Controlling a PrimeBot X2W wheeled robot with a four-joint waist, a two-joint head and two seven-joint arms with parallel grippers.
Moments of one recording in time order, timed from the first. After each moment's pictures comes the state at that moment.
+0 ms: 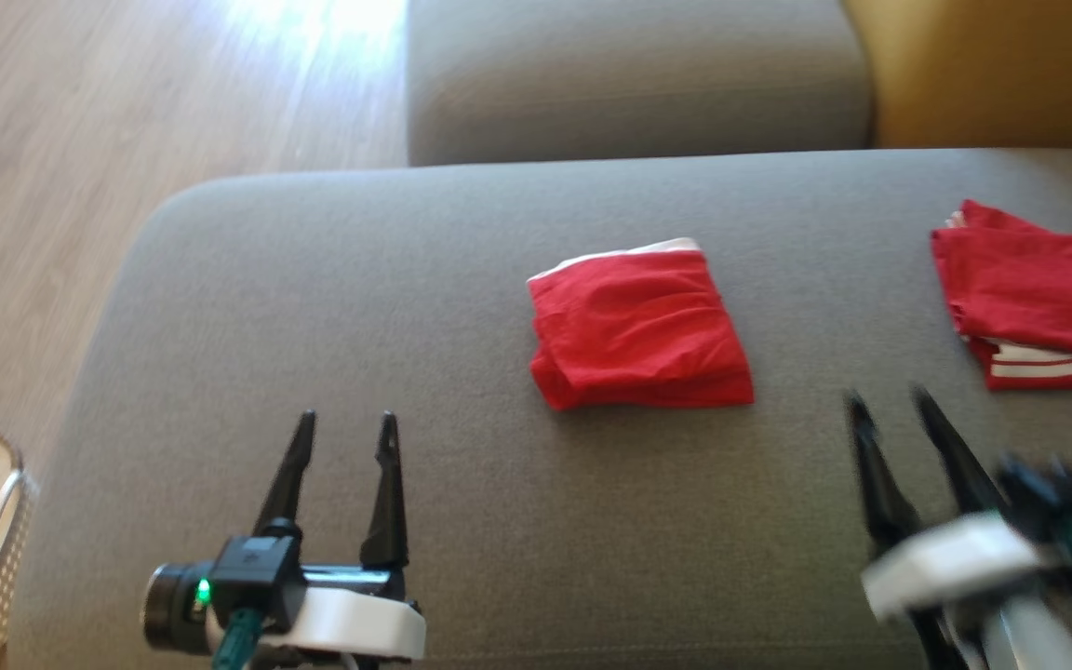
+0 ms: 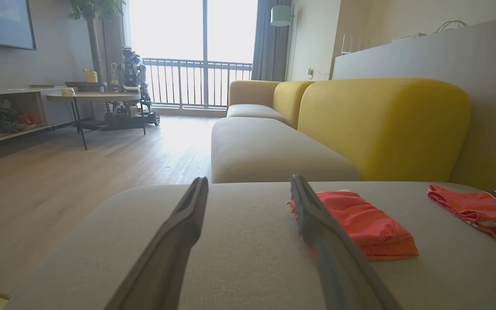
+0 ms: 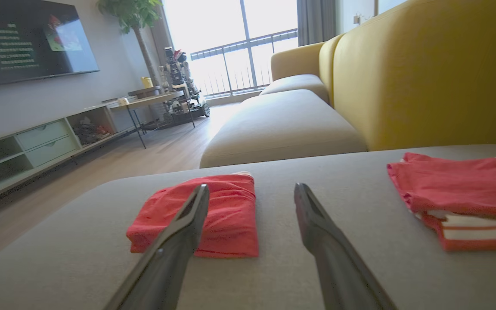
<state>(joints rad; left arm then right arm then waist) 0.11 0.06 -0.35 -0.04 -0.12 0.20 -0.26 -0.06 -0.11 0.01 0.29 0.30 0.13 -0.25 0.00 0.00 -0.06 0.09</state>
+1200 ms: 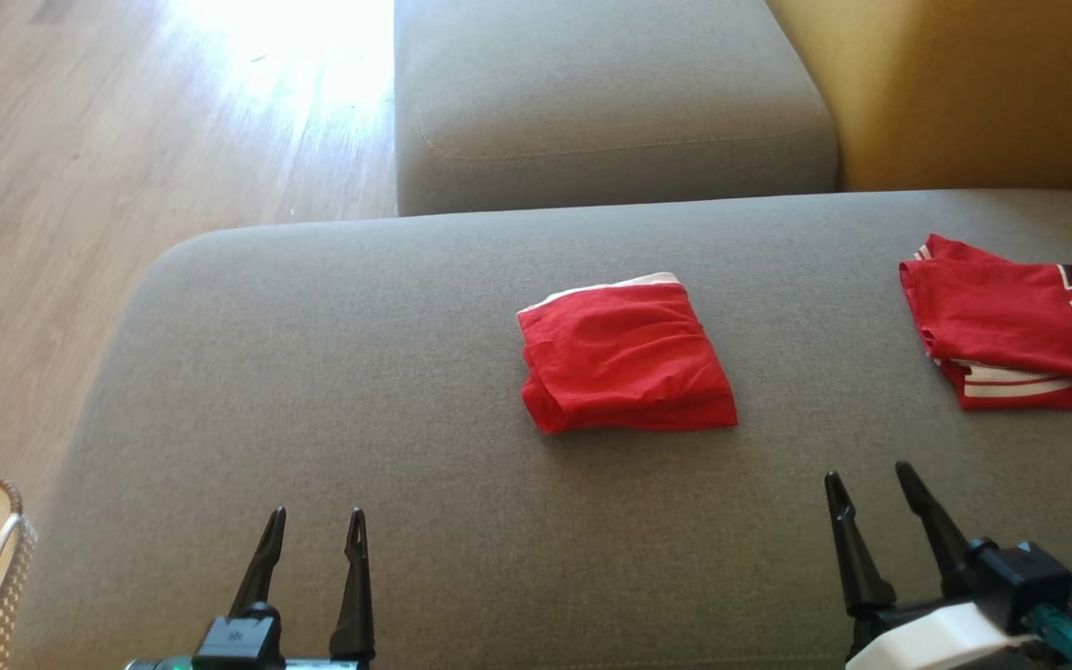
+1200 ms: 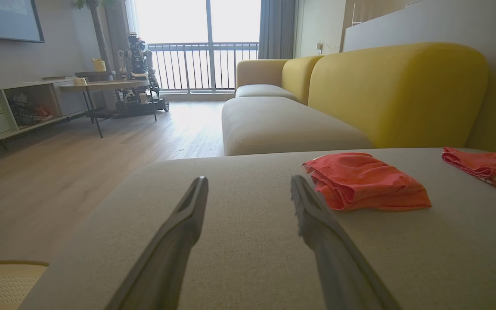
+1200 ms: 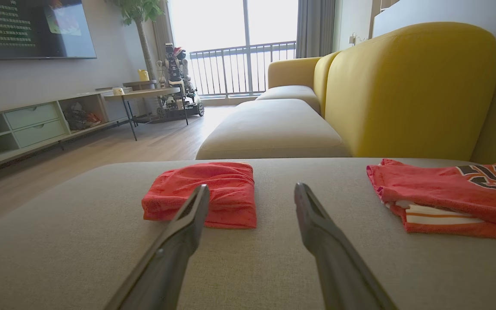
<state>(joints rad) 0.26 0.07 -0.26 -0.02 -0.06 0.17 -0.26 0.15 -0.04 -0.02 0.12 0.13 0.13 -0.25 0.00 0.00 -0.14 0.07</state>
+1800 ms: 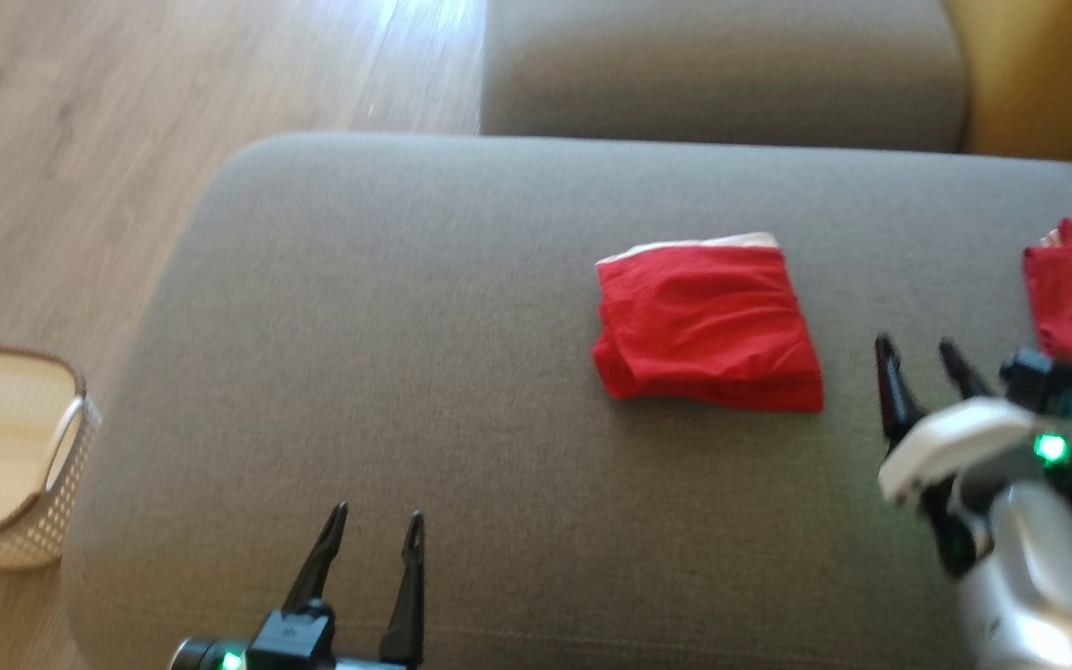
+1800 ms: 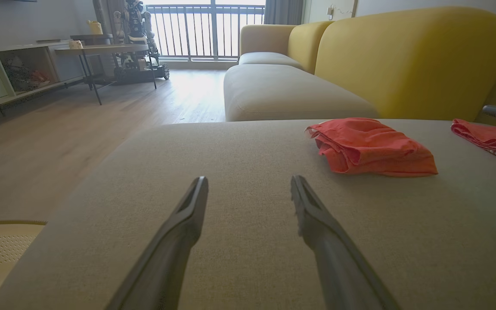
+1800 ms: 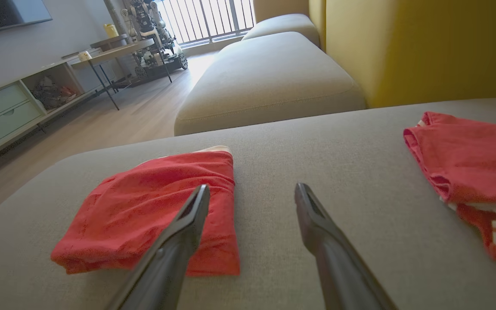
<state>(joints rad) 0.25 0.06 -0.33 0.00 -0.05 0.13 -0.26 -0.34 -0.08 -0.14 0.69 0.22 0.13 -0.18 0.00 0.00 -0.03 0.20</state>
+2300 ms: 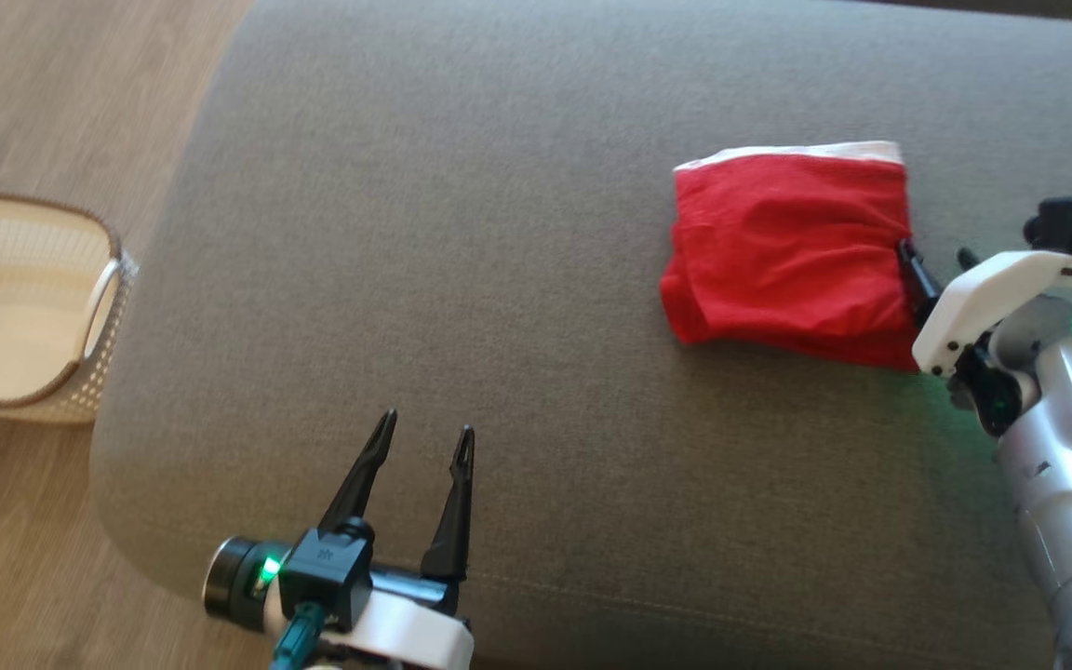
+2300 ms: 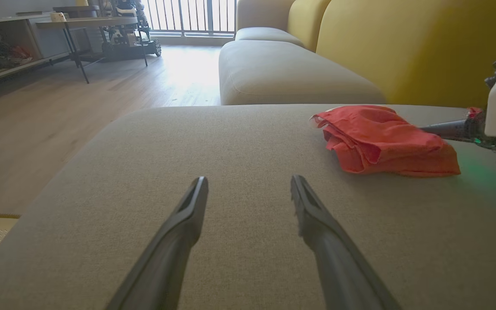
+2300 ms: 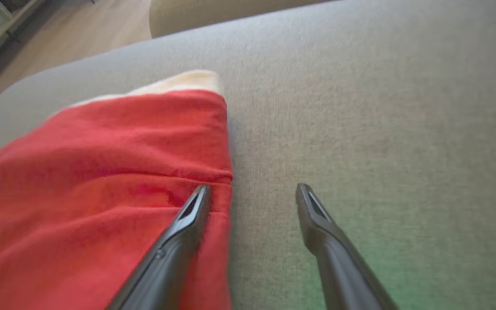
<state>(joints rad) 0.08 0.06 -0.42 0.00 -0.07 0.12 -0.26 -0.76 -0.20 -0.05 1.08 0.33 0.13 0.04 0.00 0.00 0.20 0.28</state>
